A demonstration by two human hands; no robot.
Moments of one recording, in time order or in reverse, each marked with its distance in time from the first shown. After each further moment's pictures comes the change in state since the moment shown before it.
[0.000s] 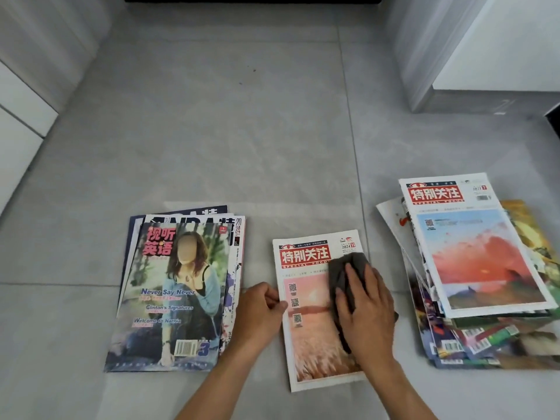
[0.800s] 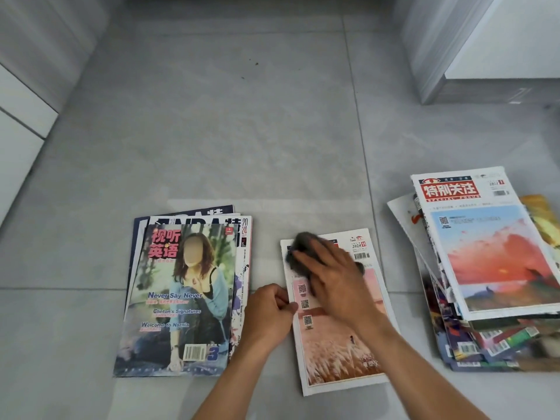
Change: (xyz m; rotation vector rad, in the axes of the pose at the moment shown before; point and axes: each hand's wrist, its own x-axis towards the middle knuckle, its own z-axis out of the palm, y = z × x) left_hand 0.005 0.004 -0.002 -0.006 -0.044 -0.031; right_hand 0.060 -0.039 0.026 0.053 -0.161 -0.510
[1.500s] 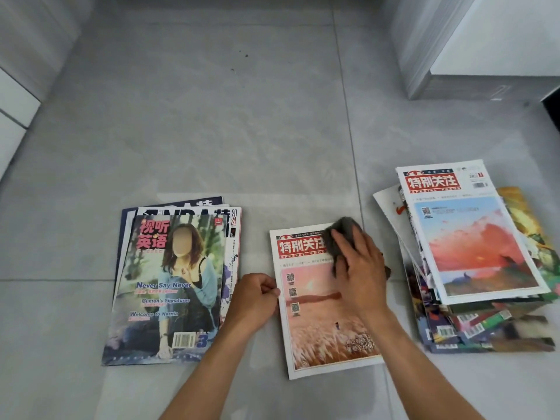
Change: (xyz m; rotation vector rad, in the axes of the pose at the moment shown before) left_hand 0.008 -0.005 -0.005 -0.150 -0.089 -0.079; right_hand -0.025 0.031 -0.023 0.016 0.130 0.379
